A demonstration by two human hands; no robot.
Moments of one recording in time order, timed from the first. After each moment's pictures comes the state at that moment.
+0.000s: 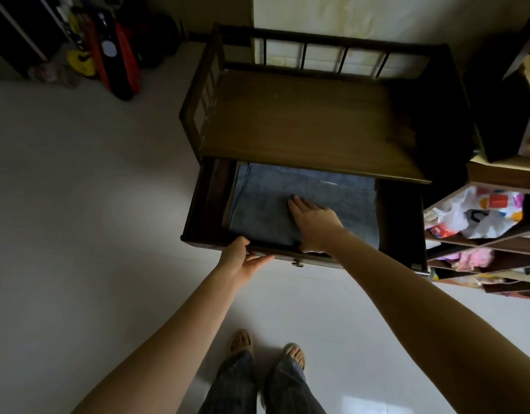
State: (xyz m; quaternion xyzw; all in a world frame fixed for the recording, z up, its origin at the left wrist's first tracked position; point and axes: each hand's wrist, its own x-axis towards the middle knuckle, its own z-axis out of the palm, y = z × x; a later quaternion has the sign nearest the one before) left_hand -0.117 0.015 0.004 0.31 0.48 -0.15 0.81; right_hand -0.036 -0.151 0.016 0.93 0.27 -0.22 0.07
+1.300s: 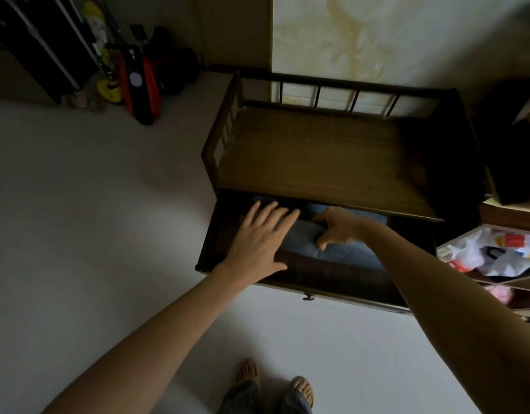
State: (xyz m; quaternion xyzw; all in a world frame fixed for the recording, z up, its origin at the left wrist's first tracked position) left_hand -0.072 0.034 0.066 0.98 -0.19 -0.01 0.02; right_hand 0.030 -0.158 0.072 0.90 0.20 -0.35 -0.15
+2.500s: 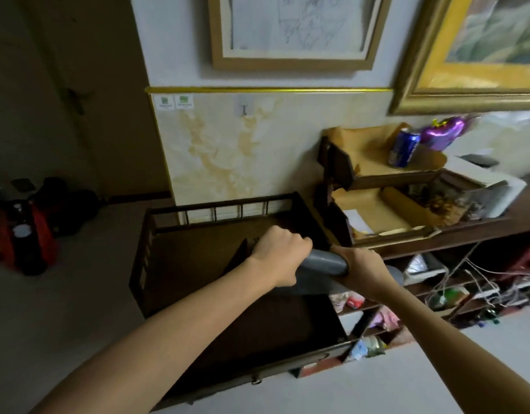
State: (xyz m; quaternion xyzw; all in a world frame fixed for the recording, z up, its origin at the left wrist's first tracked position) left_hand -0.048 -0.101 0.291 0.89 -0.43 0.11 -0.12; right_hand -0.087 -0.295 0.237 0.99 0.01 0.06 -0.09
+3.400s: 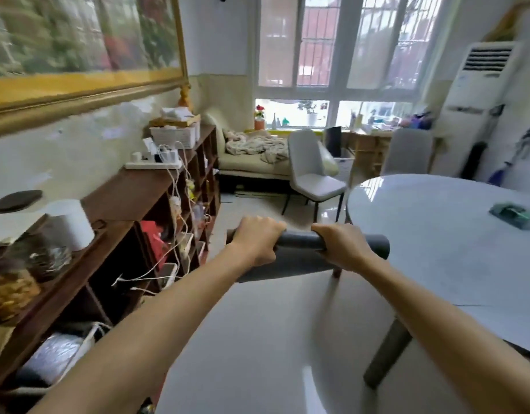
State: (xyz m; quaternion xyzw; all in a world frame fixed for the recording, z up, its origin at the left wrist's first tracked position) left_hand -0.349 -0.728 0.311 0.53 -0.83 0.13 0.08; right_hand -0.545 -0.744 0.297 0.83 -0.56 0.07 0.08
